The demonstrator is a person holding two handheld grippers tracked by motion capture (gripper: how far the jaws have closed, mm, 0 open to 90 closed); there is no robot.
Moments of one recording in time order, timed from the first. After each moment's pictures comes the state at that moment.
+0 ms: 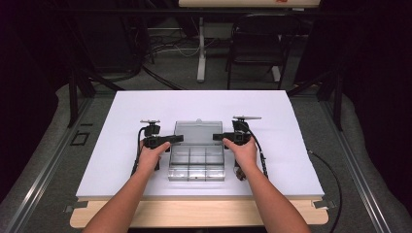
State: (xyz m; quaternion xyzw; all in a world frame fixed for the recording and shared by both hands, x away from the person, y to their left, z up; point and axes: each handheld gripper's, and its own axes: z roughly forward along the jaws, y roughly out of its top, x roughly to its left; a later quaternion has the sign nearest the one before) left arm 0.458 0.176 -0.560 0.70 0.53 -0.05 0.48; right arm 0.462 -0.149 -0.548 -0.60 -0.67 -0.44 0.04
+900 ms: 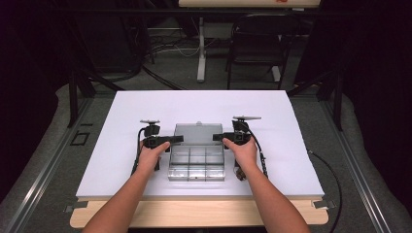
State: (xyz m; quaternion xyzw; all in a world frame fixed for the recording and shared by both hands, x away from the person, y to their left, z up) left arm 0.459 0.178 -0.563 0.69 0.54 -0.06 0.47; right arm 0.463 -0.149 -0.550 -0.61 -0.67 -0.43 0.05
